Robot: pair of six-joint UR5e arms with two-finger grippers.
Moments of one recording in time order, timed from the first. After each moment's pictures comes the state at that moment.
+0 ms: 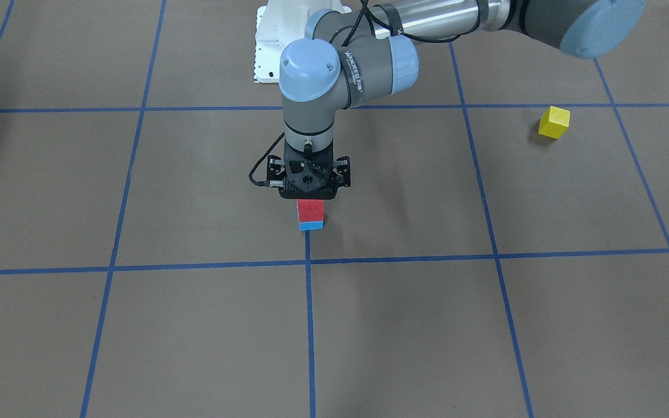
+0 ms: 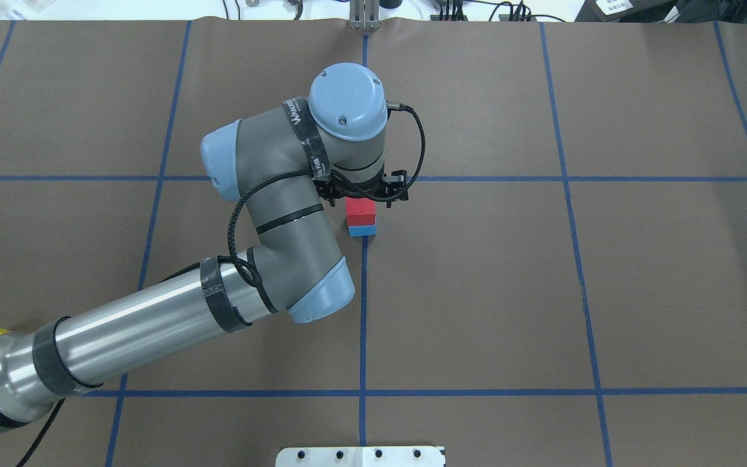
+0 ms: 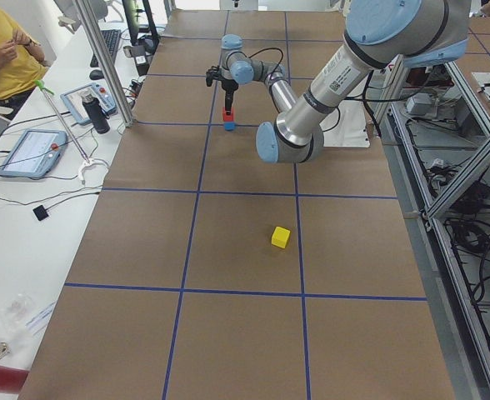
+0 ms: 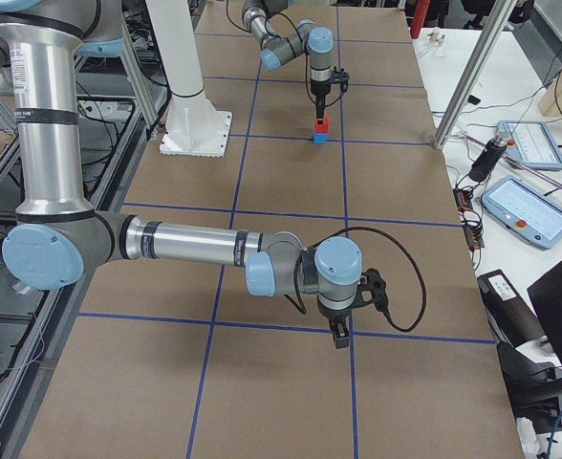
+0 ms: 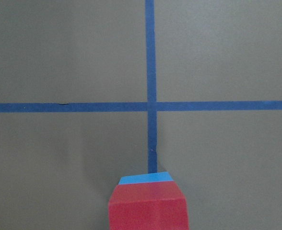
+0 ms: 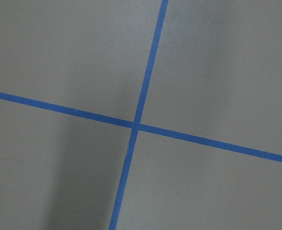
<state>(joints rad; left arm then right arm) -0.58 -2.52 -1.46 -1.53 -1.88 -1.10 1.60 -1.56 1.51 -1.40 2.35 -0.15</state>
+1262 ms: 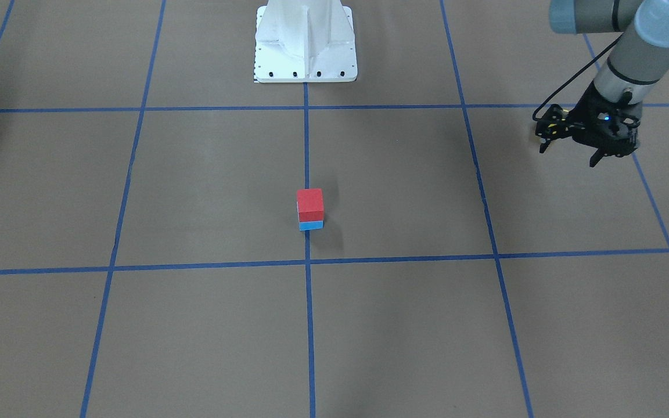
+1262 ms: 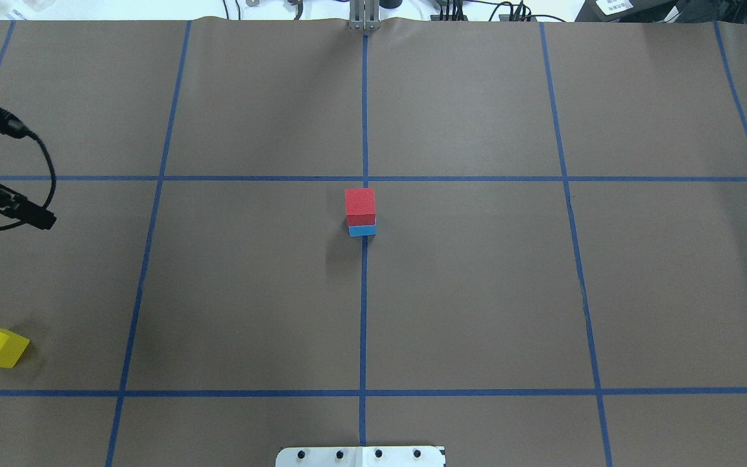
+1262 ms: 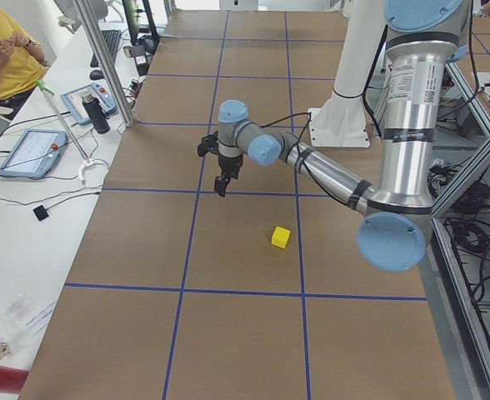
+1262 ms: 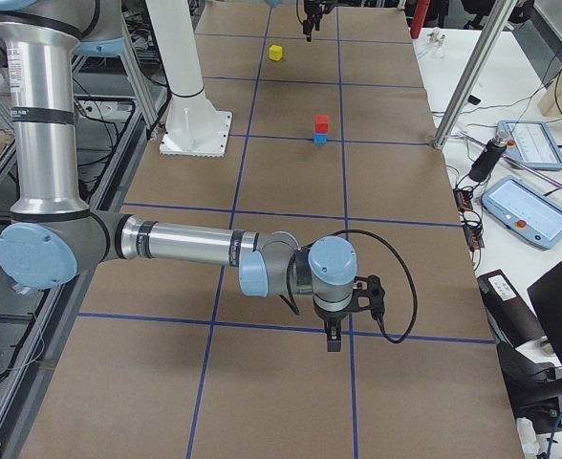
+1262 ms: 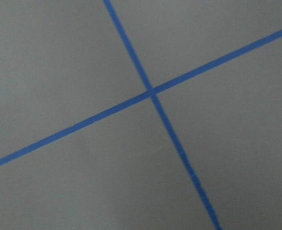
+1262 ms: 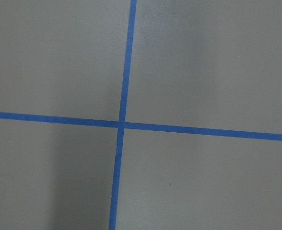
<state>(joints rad) -0.97 -1.52 -2.00 -1.77 -2.09 -0.37 1.62 -1.57 1.53 -1.40 2.34 0.00</state>
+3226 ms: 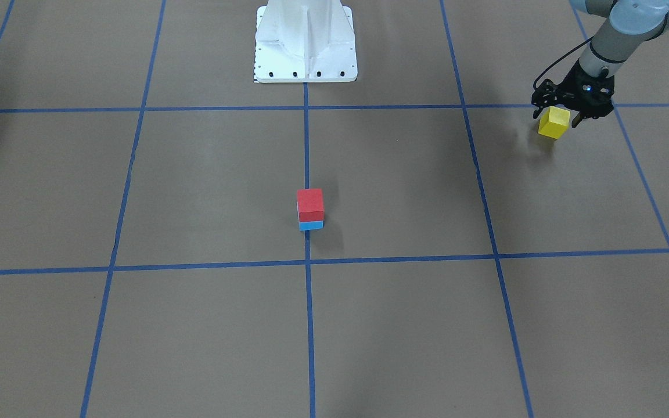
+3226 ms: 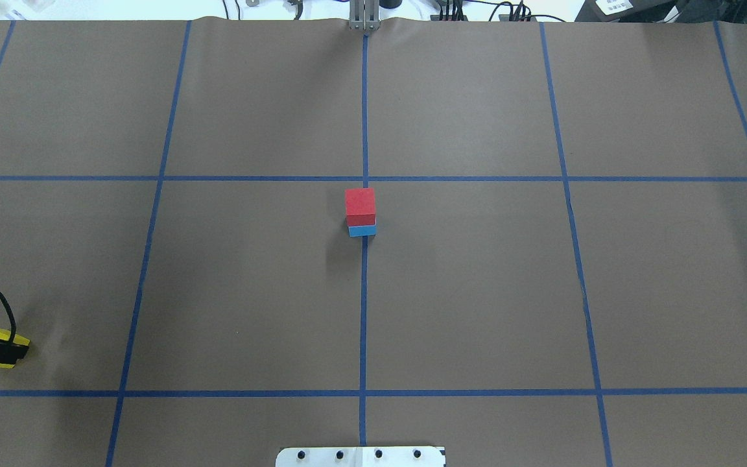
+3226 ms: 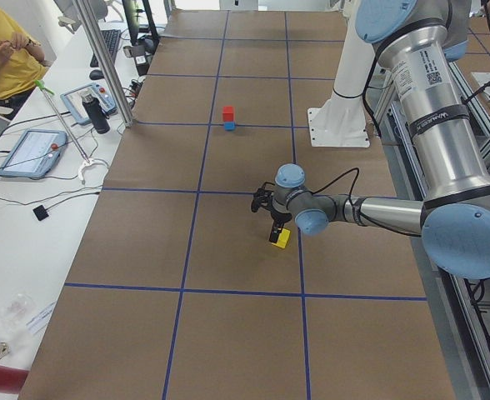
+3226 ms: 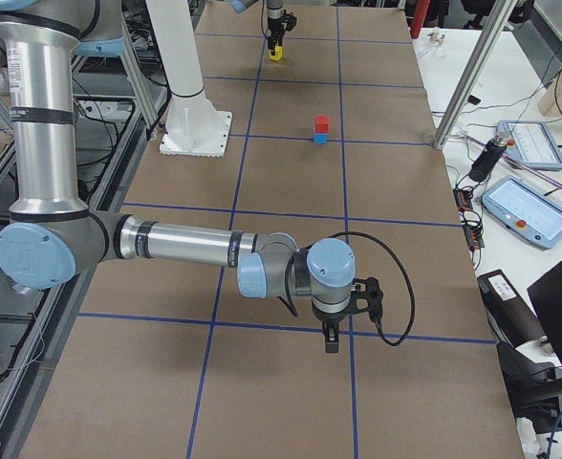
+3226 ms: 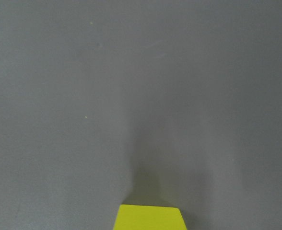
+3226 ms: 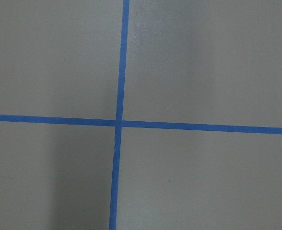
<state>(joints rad) -0.60 -1.16 -1.90 -2.36 -1.94 -0.77 1.62 -1.58 1.52 -1.40 2.34 0.01</state>
